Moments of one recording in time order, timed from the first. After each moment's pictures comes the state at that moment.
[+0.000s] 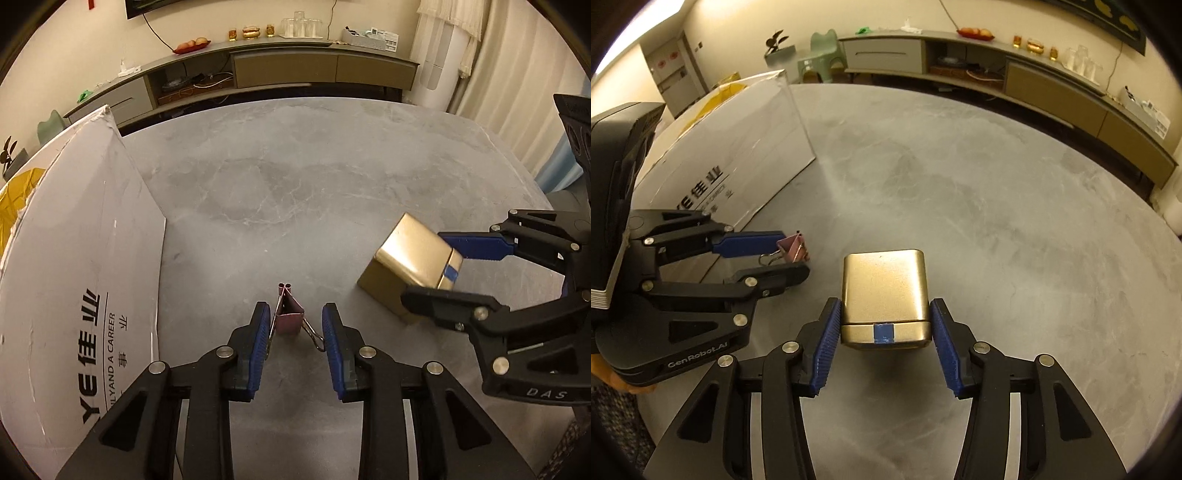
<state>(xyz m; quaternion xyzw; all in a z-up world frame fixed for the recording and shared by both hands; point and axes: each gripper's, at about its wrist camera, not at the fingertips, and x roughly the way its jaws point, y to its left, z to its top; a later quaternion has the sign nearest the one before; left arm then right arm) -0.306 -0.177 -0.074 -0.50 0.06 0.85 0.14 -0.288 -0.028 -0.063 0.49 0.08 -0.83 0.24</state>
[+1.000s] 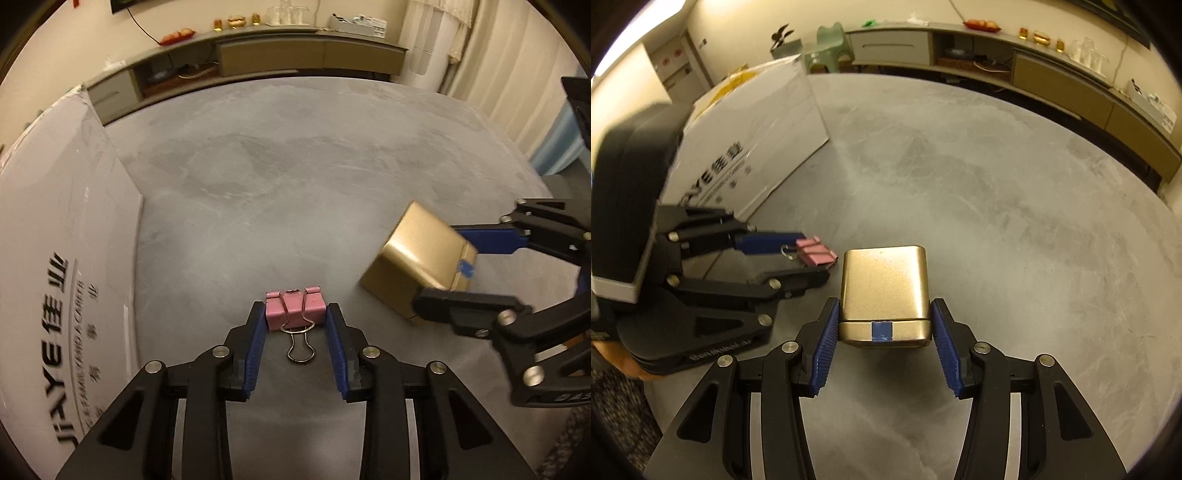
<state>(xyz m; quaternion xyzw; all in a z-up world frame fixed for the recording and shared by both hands) -0.300 -0.170 -0.080 -0.51 0.07 0.84 0.17 -0.268 -0.025 -0.065 0.51 0.08 -0.82 0.25</state>
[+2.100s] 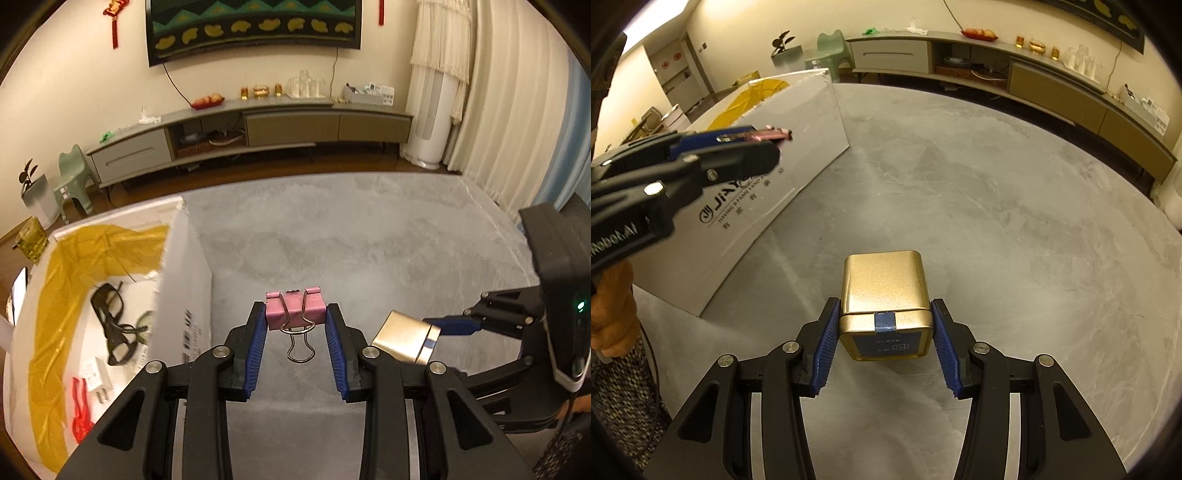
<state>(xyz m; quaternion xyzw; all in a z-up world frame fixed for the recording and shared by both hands) -0.257 -0.201 0.022 -0.39 0.05 0.91 0.13 -0.238 -0.035 -0.039 0.49 0.07 -0.83 0.24</state>
